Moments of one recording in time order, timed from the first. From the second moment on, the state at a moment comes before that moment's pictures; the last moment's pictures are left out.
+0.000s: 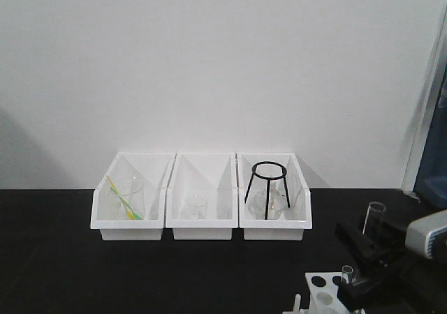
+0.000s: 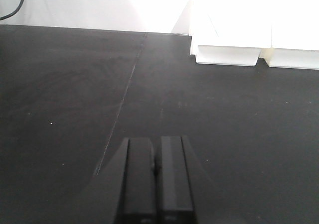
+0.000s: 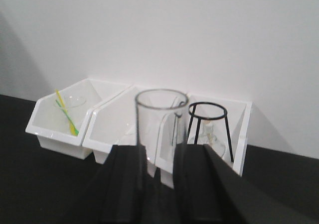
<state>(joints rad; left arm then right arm) 0.08 -0.01 0.03 0.05 0.29 -0.16 0.28 1.14 -0.49 -0.19 -0.53 0.15</state>
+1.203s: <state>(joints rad) 0.08 -0.01 0.03 0.05 0.29 -0.16 0.28 1.12 -0.59 -0.87 -0.25 -0.71</state>
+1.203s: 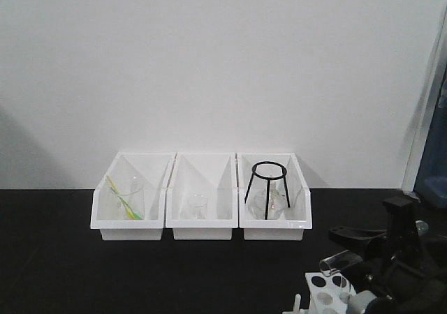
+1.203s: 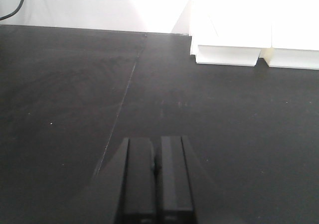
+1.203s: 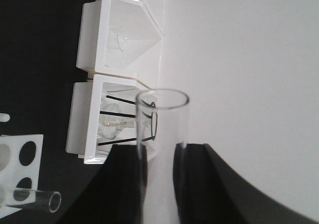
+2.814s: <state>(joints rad) 0.08 -0.01 0.03 0.05 0.29 -0.16 0.28 1.32 -0.49 -0.09 -0.59 0.20</state>
